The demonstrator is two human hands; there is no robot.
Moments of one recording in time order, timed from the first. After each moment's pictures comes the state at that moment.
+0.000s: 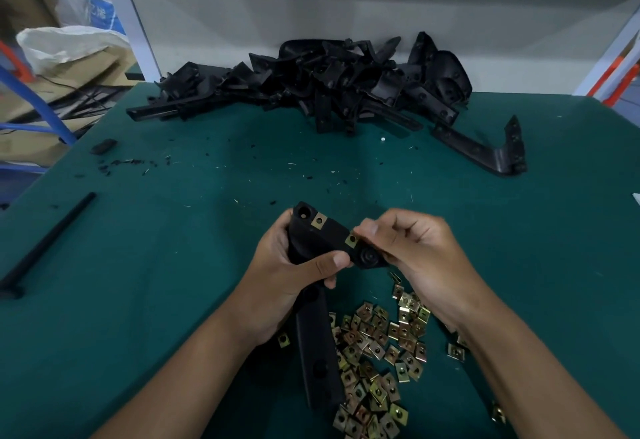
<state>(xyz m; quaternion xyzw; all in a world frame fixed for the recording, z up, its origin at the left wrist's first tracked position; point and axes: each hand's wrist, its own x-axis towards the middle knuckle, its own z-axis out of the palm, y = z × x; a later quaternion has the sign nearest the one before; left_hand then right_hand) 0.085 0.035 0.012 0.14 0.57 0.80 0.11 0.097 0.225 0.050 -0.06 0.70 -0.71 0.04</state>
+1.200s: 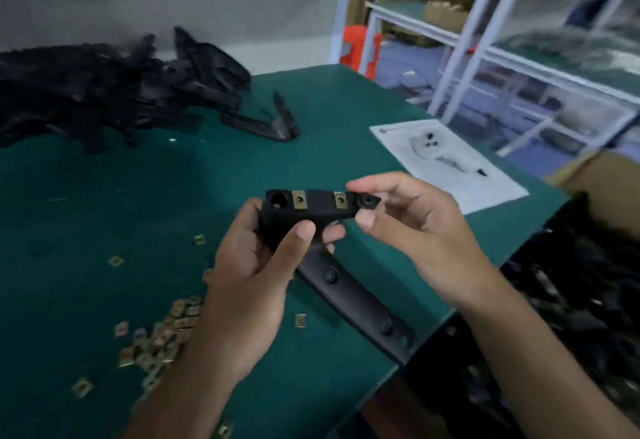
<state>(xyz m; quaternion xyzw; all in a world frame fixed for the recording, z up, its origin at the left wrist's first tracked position) 0.171 0.175 0.068 0.31 0.54 0.76 0.18 0.256 0.352 0.104 0.03 0.76 -0.61 -0.22</state>
